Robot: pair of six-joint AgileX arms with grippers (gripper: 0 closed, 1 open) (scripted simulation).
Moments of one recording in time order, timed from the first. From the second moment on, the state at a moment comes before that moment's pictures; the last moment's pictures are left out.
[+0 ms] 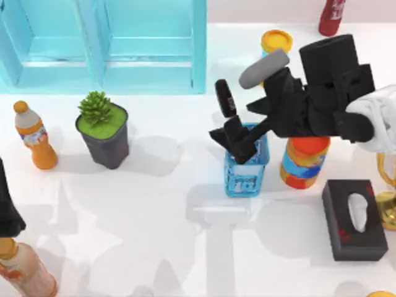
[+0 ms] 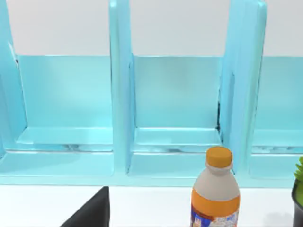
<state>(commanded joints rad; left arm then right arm) 0.00 0.00 0.00 0.00 0.00 0.00 0.47 1.86 1.04 0.12 -0.39 -0.08</state>
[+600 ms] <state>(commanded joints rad) 0.00 0.00 0.00 0.00 0.00 0.00 0.50 1.94 1.03 0.20 -0.37 -0.05</state>
